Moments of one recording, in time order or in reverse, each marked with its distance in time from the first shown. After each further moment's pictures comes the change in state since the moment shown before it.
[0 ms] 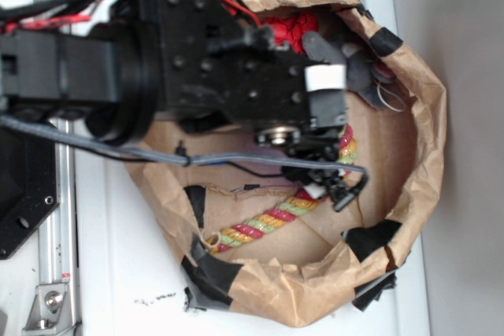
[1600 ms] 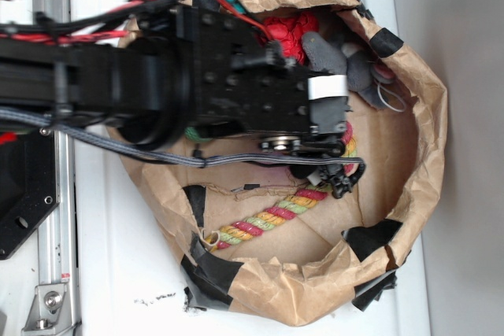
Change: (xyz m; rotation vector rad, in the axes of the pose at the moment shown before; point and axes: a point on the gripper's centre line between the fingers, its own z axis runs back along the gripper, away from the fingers) arm -0.016 0.020 -0.032 0.050 0.003 -0.009
